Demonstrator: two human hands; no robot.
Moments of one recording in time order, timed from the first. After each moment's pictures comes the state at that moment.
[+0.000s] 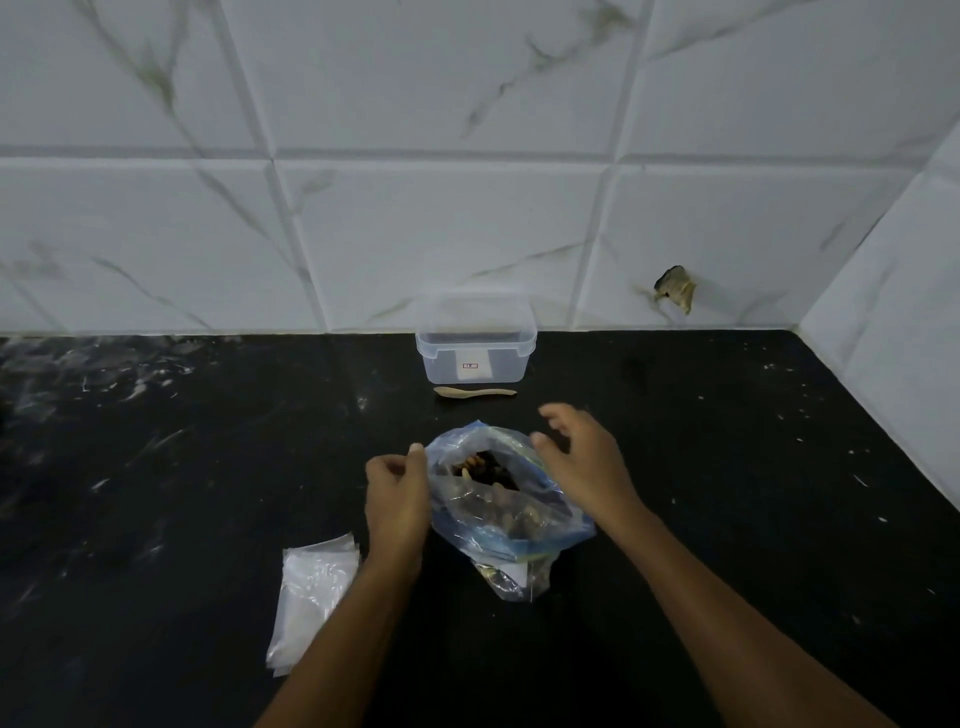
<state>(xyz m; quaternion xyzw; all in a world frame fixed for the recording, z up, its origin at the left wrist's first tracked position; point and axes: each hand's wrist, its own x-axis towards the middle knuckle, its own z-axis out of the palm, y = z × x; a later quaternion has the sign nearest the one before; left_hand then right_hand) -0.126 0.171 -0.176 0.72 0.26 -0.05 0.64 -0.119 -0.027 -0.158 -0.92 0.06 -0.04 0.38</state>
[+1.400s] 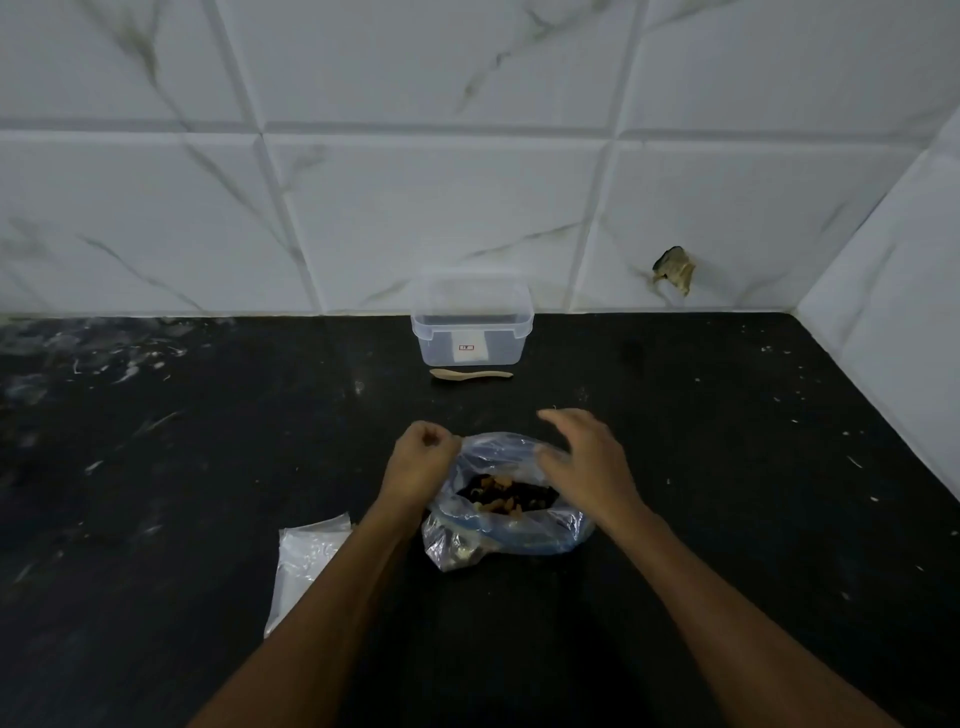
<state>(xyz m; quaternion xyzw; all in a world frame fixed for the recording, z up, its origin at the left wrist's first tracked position) -0.103 0.165 -0.181 0.77 0.14 -0.17 0.61 -0.137 -0.036 -0.176 -0.95 0.02 -0.02 0.32</state>
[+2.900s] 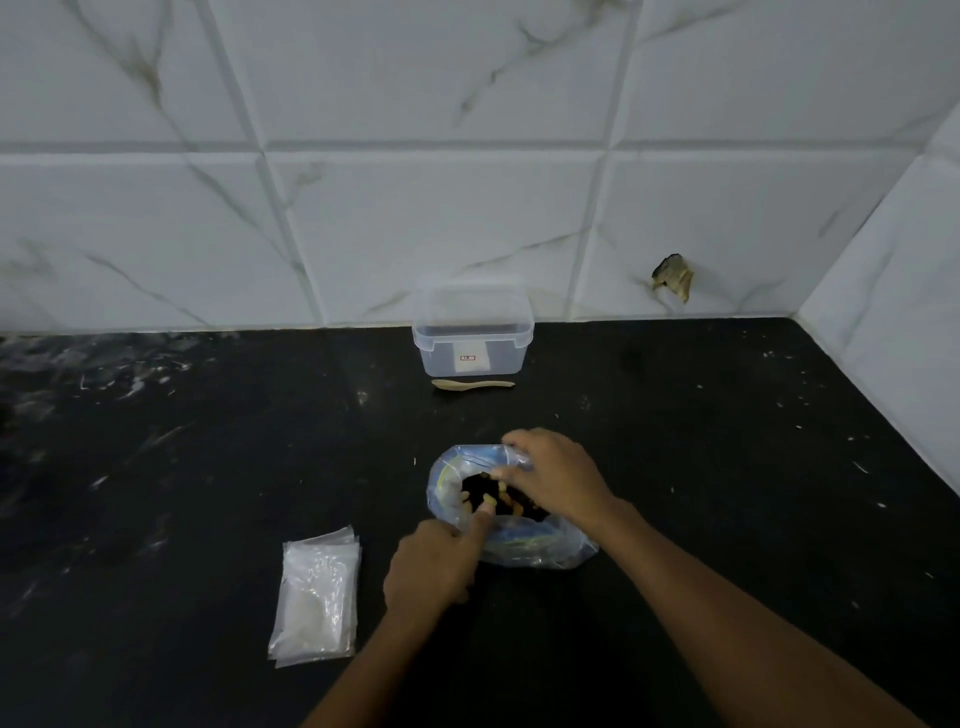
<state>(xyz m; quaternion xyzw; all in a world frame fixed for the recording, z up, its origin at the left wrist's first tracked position) -0.173 0.156 -0.191 0.88 0.12 -0.22 0.39 -0.113 -0.017 -0.184 -0.96 -0.05 0.06 0.26</state>
